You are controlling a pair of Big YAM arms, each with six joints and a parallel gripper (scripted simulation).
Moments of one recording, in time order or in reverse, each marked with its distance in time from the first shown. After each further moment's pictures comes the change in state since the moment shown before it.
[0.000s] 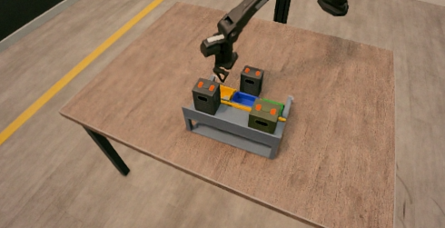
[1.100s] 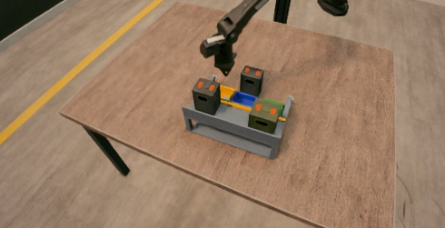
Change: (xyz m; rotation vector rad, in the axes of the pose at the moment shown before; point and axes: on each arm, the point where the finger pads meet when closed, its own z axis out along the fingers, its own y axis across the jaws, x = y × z) left arm 0.000 0.006 -0.001 -0.003 -0.001 -0.002; right arm 0.000 0.000 0.000 0.000 0.000 0.000
